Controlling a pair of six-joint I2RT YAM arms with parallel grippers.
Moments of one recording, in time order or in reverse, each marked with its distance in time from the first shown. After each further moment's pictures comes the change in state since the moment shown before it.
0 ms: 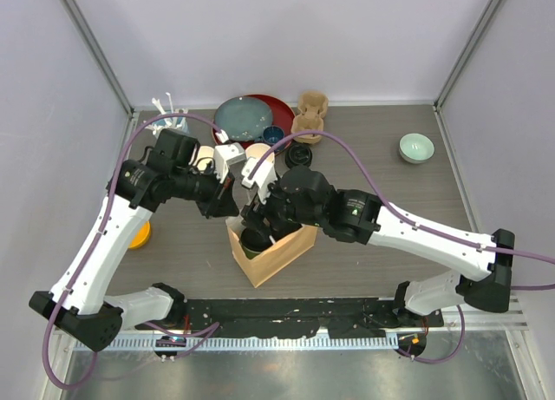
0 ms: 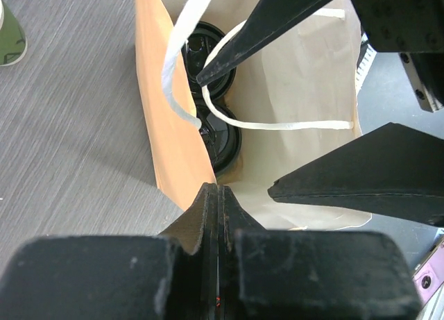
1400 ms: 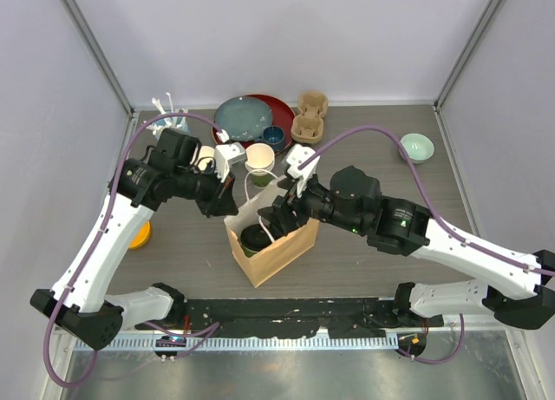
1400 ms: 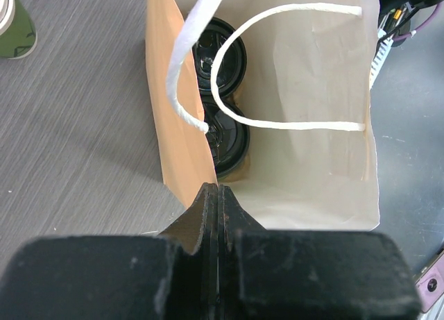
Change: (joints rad) left arm -0.002 0.009 0.000 -0.001 -0.032 0.004; right arm -0.001 -0.225 -0.087 0.075 0.060 0.081
